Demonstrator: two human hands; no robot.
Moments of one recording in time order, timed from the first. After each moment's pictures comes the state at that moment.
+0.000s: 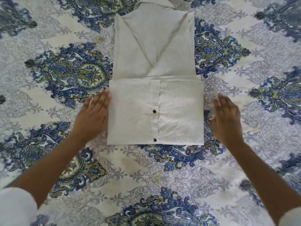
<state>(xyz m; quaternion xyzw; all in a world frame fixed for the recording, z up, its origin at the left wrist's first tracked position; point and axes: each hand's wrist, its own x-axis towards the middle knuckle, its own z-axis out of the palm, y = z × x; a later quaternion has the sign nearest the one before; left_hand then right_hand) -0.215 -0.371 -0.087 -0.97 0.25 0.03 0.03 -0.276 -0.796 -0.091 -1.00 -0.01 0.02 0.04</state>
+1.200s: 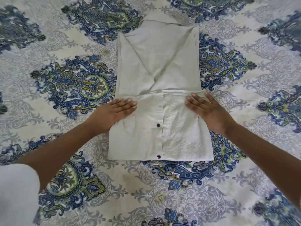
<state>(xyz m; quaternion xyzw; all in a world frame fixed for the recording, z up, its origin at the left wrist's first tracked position) -0.152 -0.385 -0.108 -0.88 0.48 0.04 -0.01 -0.191 -0.784 -0.109 -0.95 -0.32 0.01 0.00</state>
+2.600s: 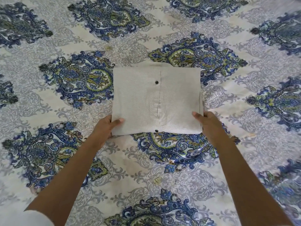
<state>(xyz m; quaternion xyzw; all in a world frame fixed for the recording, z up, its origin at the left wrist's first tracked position) -0.243 -0.409 -0.071 -0.71 -0.26 0.28 -0.59 -0.254 -0.749 -0.076 -0.68 0.34 0.18 0.62</state>
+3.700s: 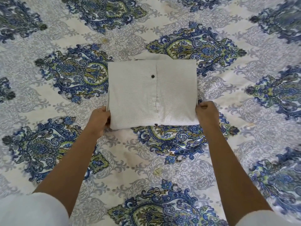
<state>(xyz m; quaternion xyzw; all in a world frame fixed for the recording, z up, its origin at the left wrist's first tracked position) -0.232 -0.409 -0.064 -0.70 -0.33 0.24 -0.58 -0.255 -0.727 -0.060 -0.80 0.37 0.10 0.46</state>
